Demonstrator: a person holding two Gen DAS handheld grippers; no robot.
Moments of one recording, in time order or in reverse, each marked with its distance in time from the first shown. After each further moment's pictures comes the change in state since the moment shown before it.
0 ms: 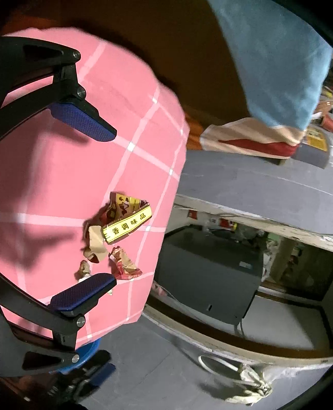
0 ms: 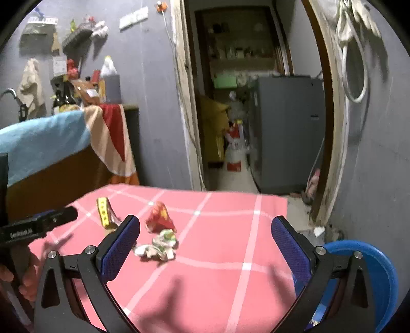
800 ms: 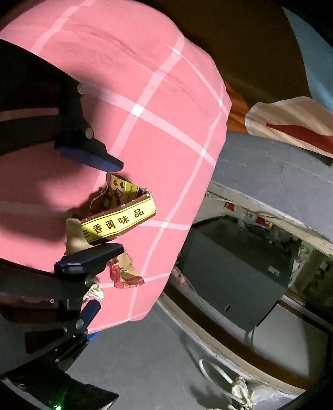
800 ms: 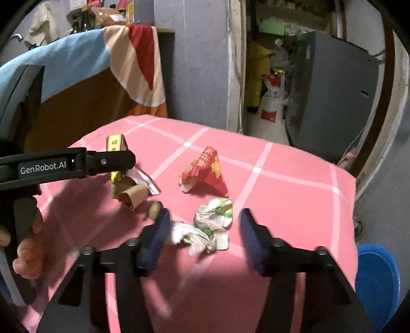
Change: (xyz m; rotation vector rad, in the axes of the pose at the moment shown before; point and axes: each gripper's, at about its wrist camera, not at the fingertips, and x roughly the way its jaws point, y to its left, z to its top) left arm 0.053 0.011 0.016 -0.118 0.226 -0.113; right arm 0.085 0.055 -0.011 -0.159 0.348 0.140
